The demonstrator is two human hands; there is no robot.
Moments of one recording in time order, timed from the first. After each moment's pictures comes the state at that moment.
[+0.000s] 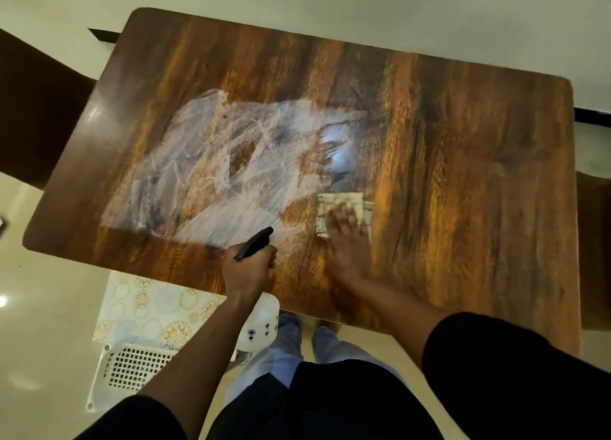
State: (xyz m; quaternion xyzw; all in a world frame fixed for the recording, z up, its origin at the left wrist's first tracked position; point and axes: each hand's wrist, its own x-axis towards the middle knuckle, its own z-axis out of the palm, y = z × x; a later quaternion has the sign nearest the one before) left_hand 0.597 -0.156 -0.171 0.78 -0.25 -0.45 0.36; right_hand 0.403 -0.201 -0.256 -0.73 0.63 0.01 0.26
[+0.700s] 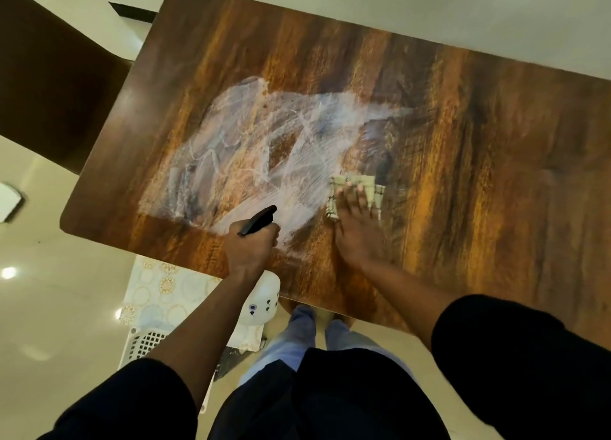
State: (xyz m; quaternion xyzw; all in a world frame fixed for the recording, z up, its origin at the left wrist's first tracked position) left_hand 0.682 -0.183 -0.179 0.79 -0.23 -0.44 0.36; right_hand 0.474 -0.235 -0.252 -0.74 0.62 0.04 0.26
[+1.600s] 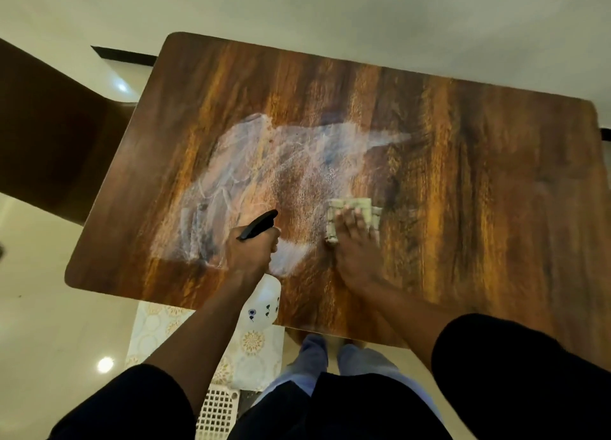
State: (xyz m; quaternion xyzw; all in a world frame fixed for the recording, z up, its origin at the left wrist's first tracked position) left_hand 0.737 -0.235 -0.161 0.76 -0.30 -0.46 0.34; right_hand 0.518 -0.237 -0.242 -0.72 0.64 0.04 0.24
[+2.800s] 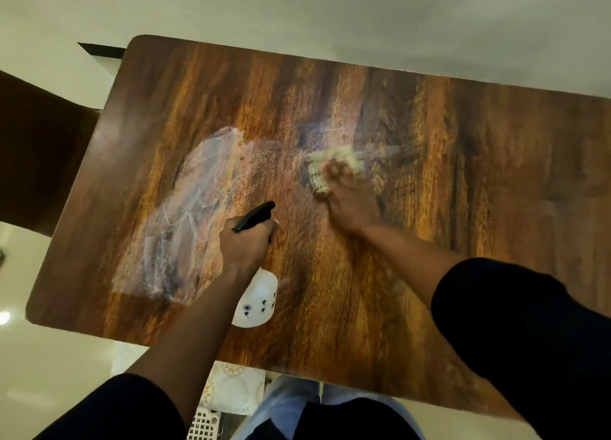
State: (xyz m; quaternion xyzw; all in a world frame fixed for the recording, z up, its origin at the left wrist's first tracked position) left_hand 0.675 -0.326 -0.165 0.79 -0.29 -0.45 0.30; right_hand 0.459 -0.416 -0.263 -0.80 0.58 0.01 0.19
